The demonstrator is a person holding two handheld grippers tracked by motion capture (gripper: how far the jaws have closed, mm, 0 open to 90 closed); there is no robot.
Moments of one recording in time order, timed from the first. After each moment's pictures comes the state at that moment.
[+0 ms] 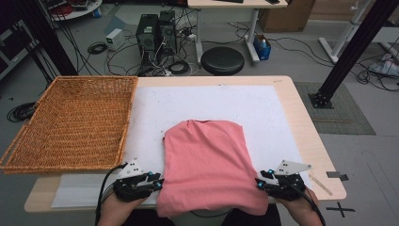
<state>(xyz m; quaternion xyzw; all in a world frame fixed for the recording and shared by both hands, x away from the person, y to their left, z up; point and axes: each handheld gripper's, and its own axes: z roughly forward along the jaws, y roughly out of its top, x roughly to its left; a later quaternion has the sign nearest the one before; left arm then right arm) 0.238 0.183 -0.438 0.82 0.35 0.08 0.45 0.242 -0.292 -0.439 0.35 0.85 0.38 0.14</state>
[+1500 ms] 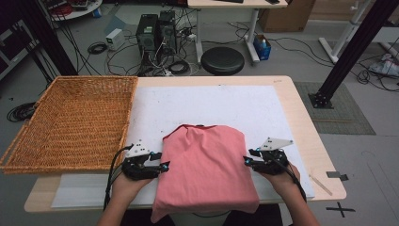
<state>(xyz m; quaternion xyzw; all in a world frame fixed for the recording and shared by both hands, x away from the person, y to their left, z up) 0.294 0.176 -0.437 0.81 0.36 0.11 0.46 0.309 -0.260 -0.431 0.34 0.84 0.38 0.15</state>
